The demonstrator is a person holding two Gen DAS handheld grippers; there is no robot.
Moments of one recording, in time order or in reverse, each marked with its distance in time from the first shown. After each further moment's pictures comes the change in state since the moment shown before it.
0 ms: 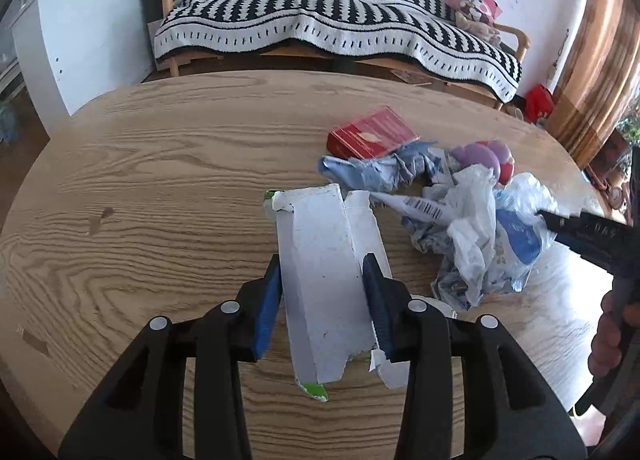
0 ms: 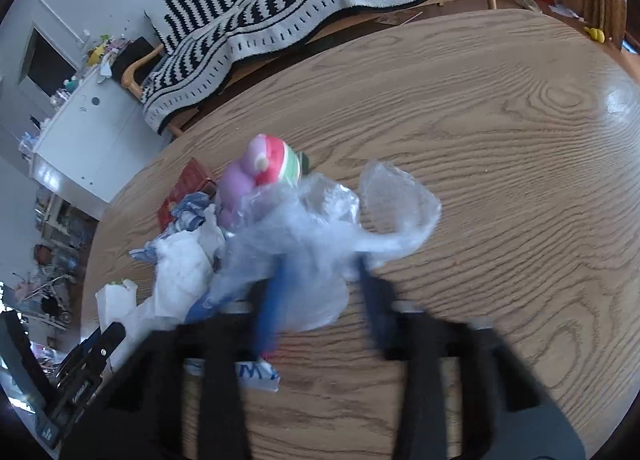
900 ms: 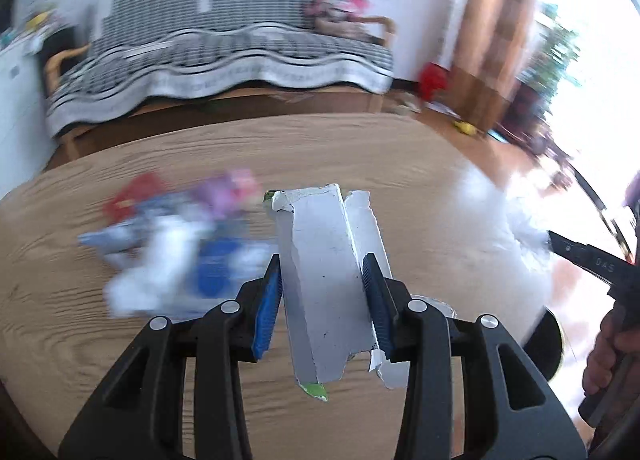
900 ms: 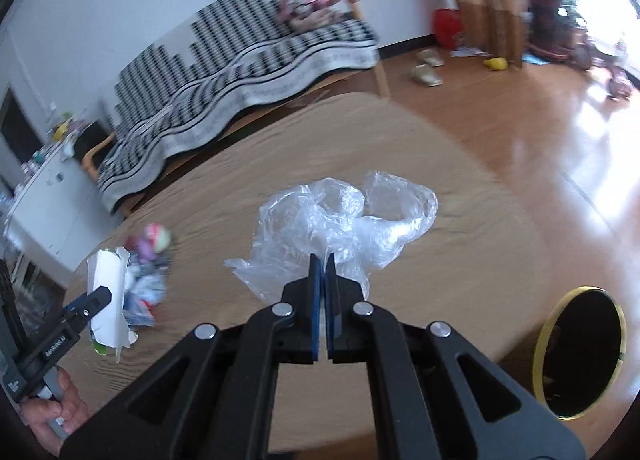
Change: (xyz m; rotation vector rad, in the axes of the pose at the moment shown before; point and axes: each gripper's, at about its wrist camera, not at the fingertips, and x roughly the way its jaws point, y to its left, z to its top) left arm -0.053 -0.236 -0.022 0.302 -0.077 -0.292; right arm -0.223 -0.187 -0.063 0.125 -0.309 -0.218
